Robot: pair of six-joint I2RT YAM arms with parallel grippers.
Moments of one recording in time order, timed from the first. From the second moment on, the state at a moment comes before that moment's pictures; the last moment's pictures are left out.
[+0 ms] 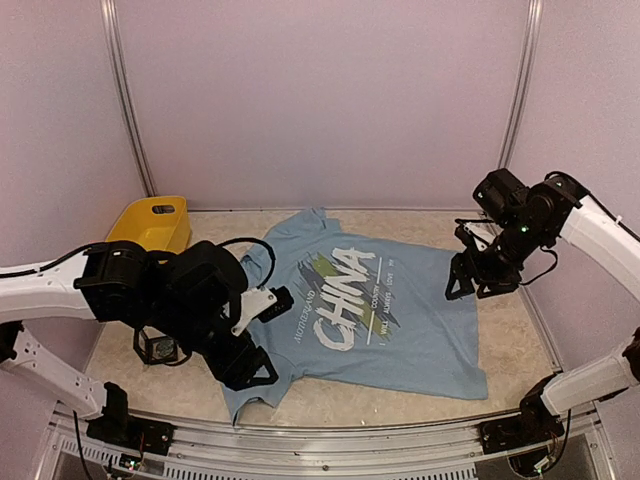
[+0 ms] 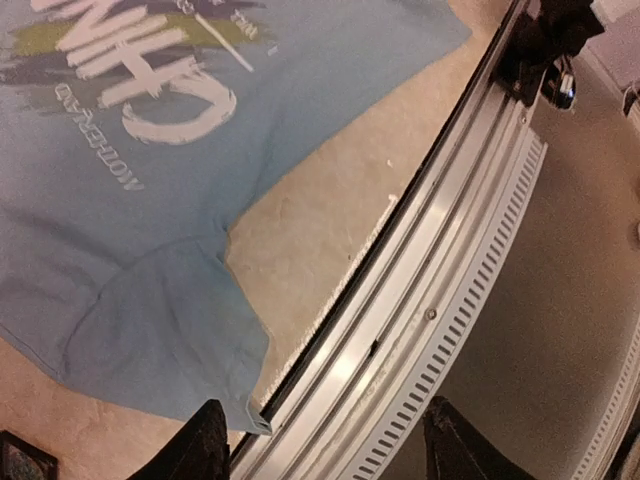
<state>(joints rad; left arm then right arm) -1.28 1.28 1.18 -0.95 0.05 -0.41 0.52 1.28 1.33 -1.34 -0.16 0.39</state>
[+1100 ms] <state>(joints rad) -0.76 1.68 0.96 -0.35 -0.30 -0.42 0.10 2.26 1.79 -0.63 0.32 0.07</state>
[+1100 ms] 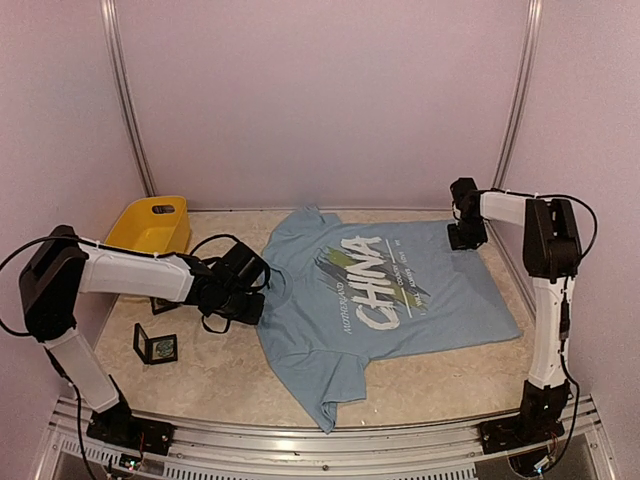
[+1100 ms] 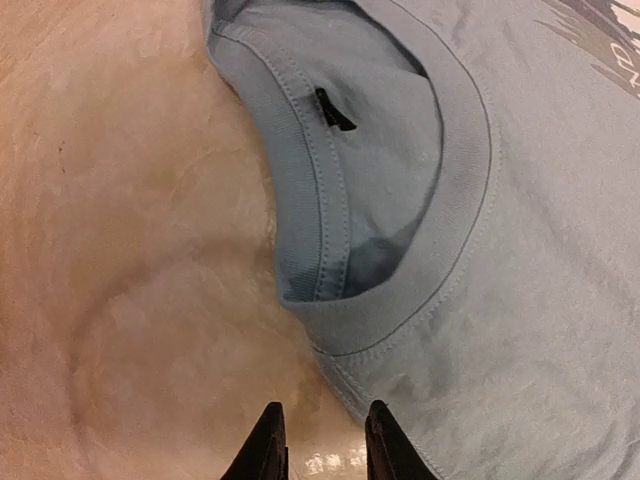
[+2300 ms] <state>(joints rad) -0.86 1.79 0.93 -0.20 -0.27 -0.45 1.01 1.67 0.82 -0.24 -0.31 0.46</state>
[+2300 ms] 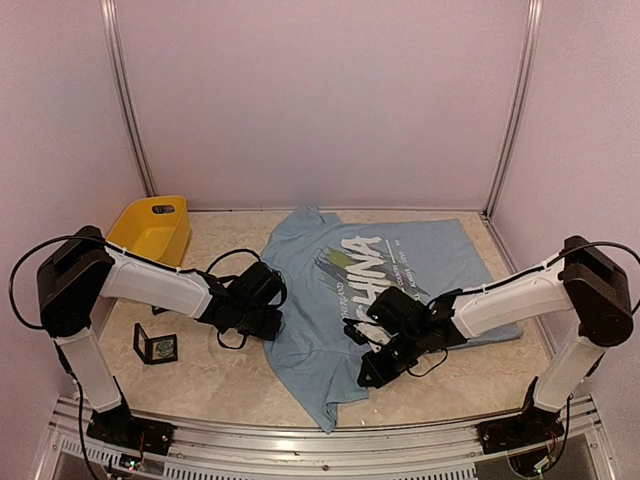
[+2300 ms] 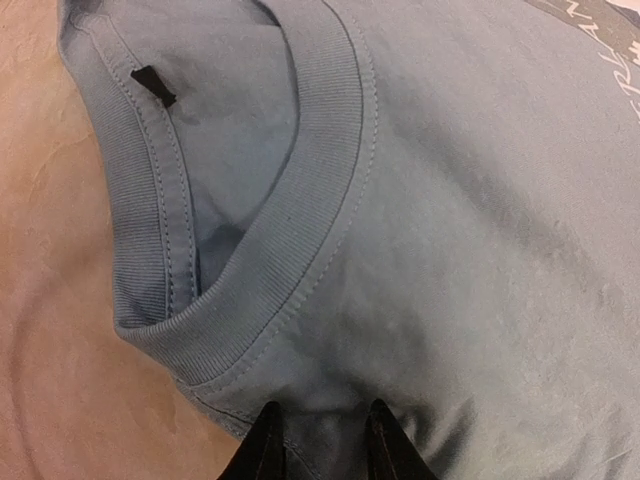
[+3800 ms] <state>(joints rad) -1.05 1.77 0.99 -0.44 -0.19 -0.48 0.35 1.77 1.00 -0.36 0.04 0.21</state>
